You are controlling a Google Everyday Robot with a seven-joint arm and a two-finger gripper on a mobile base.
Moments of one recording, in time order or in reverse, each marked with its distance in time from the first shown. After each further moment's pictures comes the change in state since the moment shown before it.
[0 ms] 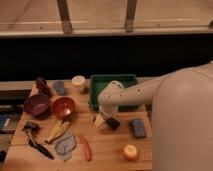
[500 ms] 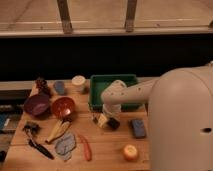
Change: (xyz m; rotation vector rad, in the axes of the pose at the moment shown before) arm 0.016 -0.027 0.011 0.008 0.050 0.048
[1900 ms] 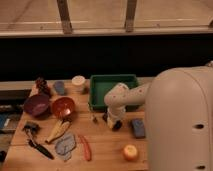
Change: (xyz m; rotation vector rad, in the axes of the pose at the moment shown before) arm 0.031 -0.010 0.011 0.033 0.083 0.056
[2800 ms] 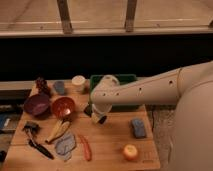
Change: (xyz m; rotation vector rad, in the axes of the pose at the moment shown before) arm -0.046 0.085 -0.121 0.022 -0.253 -0.319
